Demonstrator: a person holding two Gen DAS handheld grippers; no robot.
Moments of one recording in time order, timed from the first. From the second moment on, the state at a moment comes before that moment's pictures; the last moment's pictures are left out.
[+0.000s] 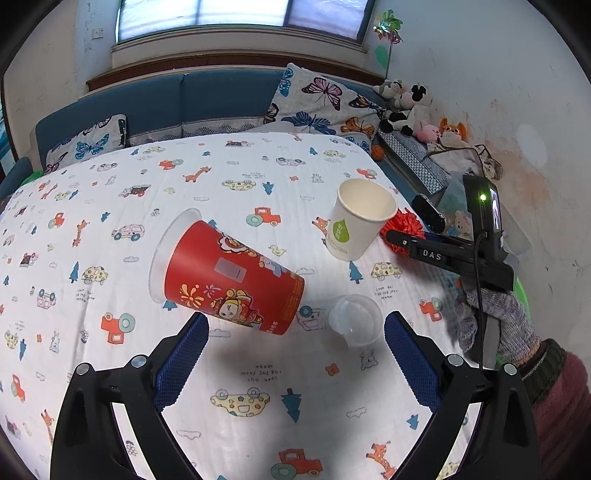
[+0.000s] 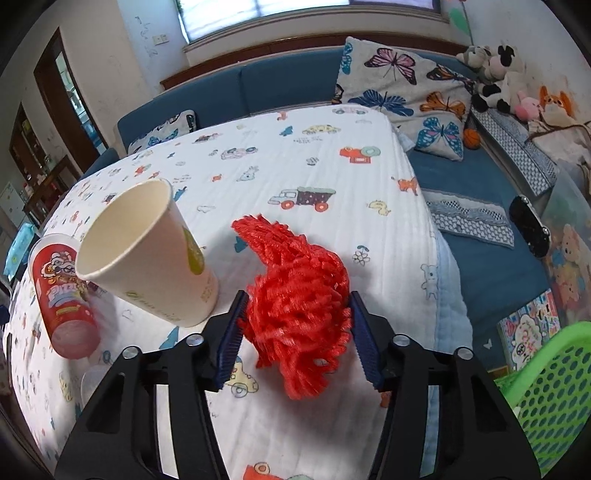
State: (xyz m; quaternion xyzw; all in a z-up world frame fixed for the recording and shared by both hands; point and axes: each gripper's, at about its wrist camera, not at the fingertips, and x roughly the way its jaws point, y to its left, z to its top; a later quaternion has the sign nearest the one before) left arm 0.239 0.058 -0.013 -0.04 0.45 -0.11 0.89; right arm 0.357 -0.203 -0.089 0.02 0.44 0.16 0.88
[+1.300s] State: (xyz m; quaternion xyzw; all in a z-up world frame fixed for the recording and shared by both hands) left arm 0.263 -0.025 -0.086 0.06 0.47 -0.13 0.87; right arm 0.215 -0.264 -0.018 0.07 0.37 0.17 0.91
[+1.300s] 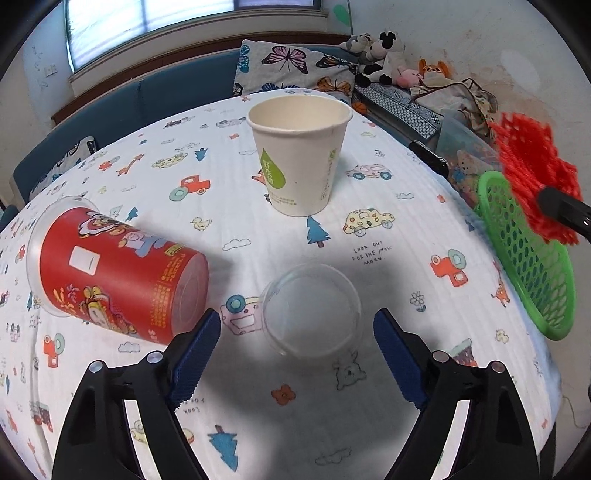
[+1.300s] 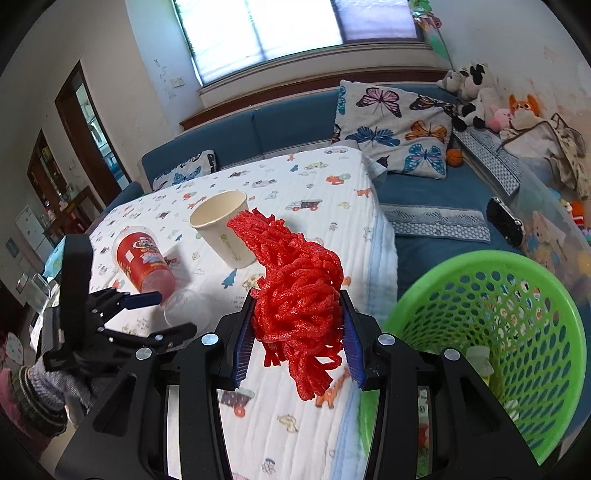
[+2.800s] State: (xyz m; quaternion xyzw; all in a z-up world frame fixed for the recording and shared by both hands) left arm 0.226 -0.104 -0.016 0.07 0.41 -0.23 0.88; right arm 0.145 -0.391 -0.031 0.12 0.37 0.03 0.92
